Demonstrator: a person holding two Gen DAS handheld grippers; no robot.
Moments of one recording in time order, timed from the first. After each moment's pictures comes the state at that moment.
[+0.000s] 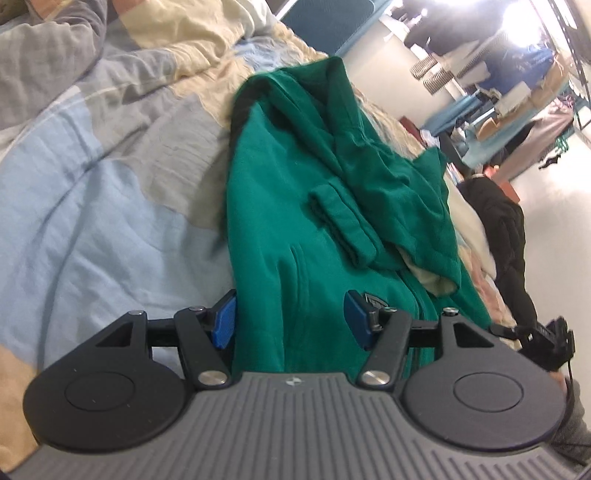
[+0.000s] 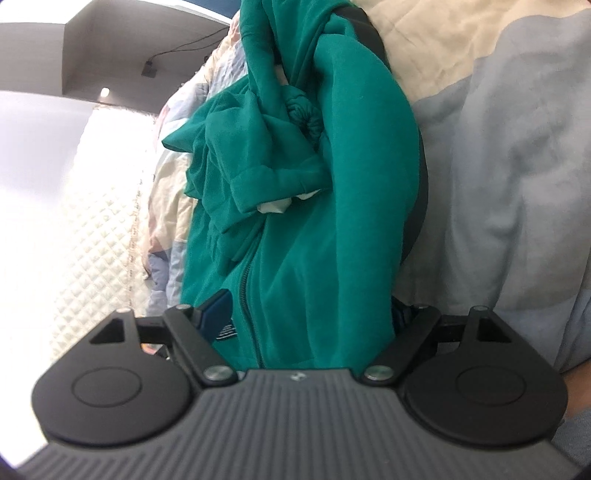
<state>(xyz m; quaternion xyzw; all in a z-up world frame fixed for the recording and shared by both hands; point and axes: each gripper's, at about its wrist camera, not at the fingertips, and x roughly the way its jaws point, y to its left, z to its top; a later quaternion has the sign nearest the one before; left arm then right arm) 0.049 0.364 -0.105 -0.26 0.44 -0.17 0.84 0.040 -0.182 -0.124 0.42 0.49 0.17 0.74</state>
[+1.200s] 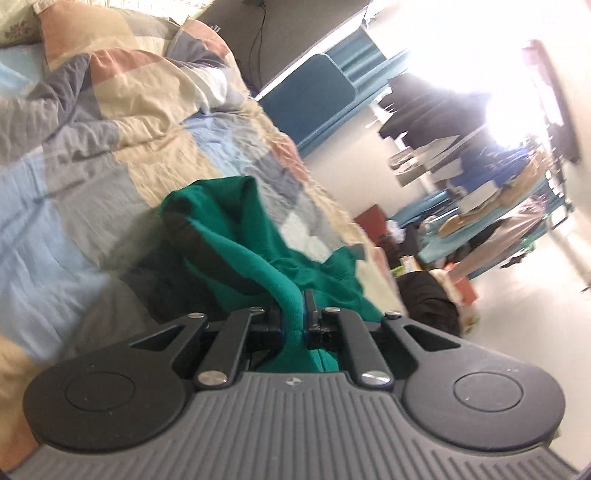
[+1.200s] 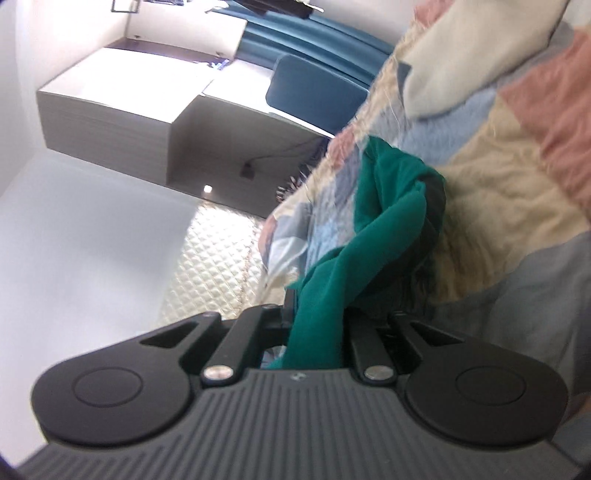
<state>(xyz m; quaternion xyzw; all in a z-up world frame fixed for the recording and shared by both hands) -0.003 0.282 0.058 -0.39 0.33 -0.13 0.85 0.026 -0.312 0.007 0.50 0.29 0.23 0.78</state>
